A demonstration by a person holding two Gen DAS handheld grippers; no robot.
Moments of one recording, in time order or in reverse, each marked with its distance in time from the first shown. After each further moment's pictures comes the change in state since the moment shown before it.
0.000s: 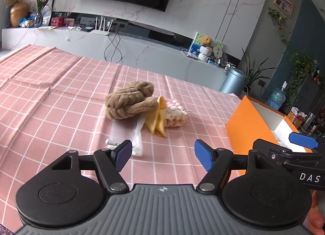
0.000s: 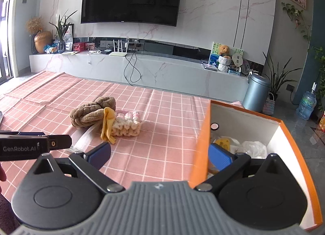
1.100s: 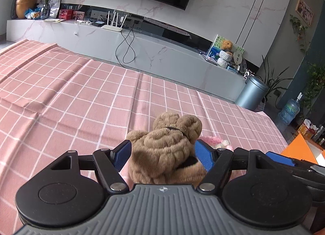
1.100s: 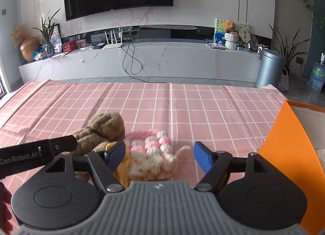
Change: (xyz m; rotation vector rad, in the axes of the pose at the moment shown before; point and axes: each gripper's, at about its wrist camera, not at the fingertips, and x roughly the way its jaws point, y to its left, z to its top) left arm 0.119 0.063 0.076 -0.054 0.013 0.035; right arm 0.176 0.057 0.049 0.149 0.090 0.019
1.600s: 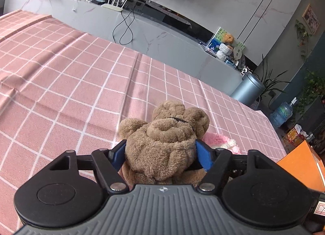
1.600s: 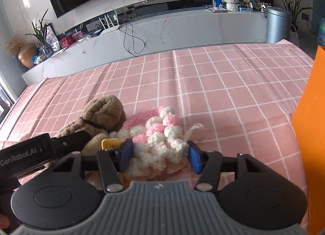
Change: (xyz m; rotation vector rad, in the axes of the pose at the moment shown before) left arm 0.033 0.015 -0.005 -0.093 0.070 -0.059; right arm 0.063 -0.015 -0.007 0.173 0.157 0.097
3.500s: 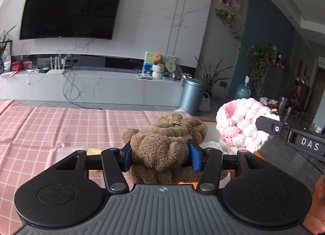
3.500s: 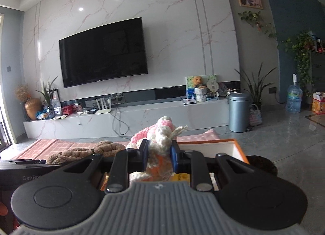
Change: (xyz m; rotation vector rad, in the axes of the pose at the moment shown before) left arm -0.173 -0.210 -0.091 0.406 -0.178 -0.152; right arm -0.351 -0.123 -0.071 -0.078 -0.523 -0.066
